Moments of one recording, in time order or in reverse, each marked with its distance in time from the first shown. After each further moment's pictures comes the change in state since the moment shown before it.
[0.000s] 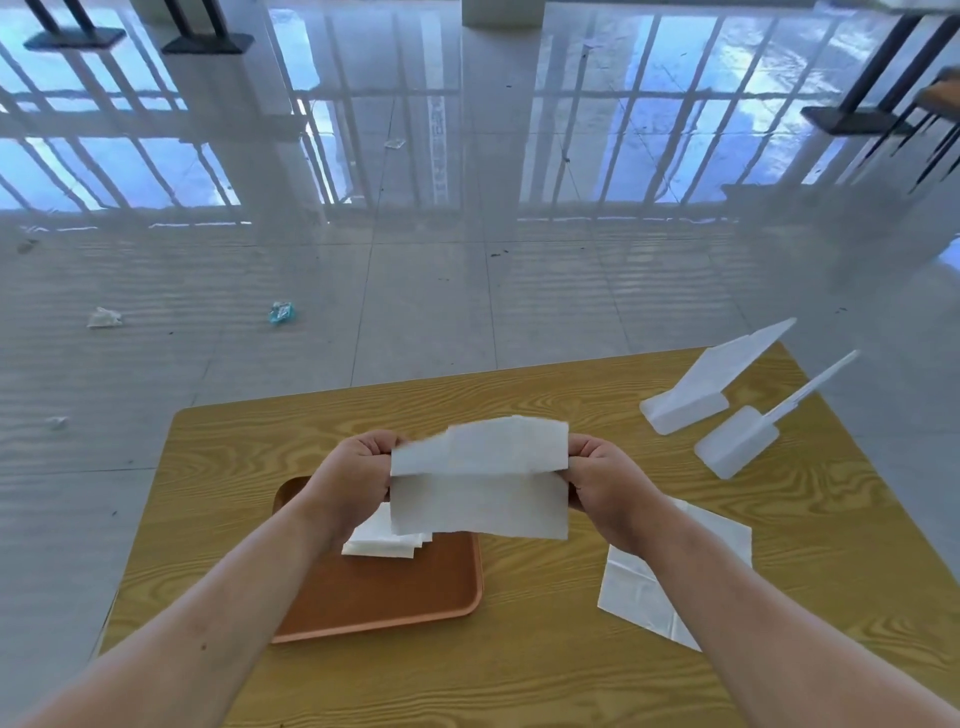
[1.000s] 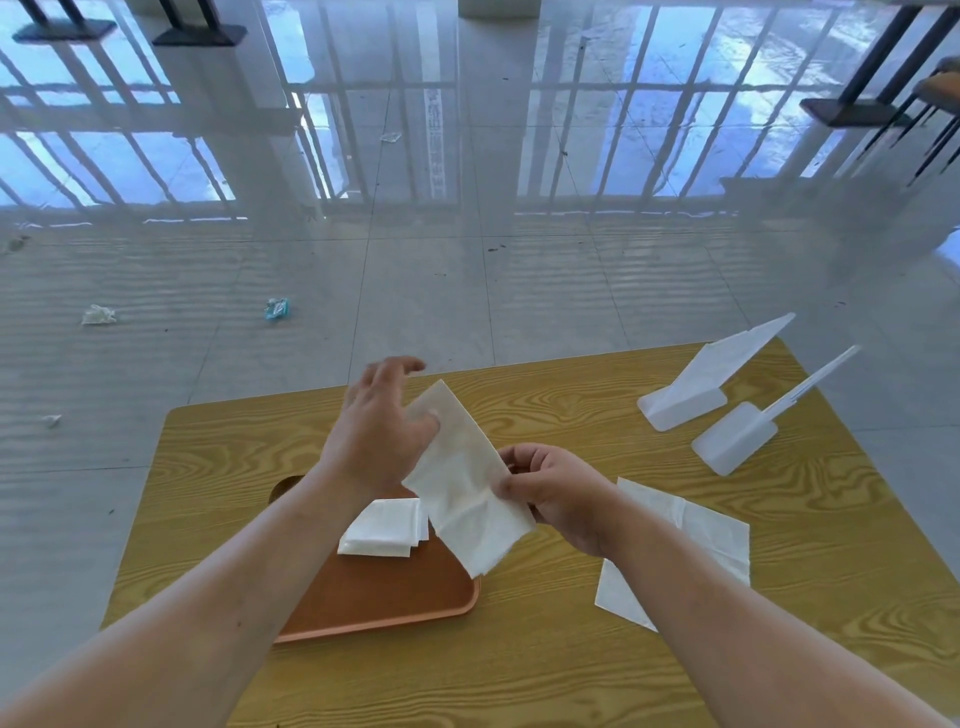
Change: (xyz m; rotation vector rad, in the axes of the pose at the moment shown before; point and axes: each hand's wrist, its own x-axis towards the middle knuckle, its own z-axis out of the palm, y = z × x) left_hand 0.006 0.051 0.026 0.639 0.308 0.356; right_hand 0.005 0.000 0.027 -0.045 -0.197 0.060
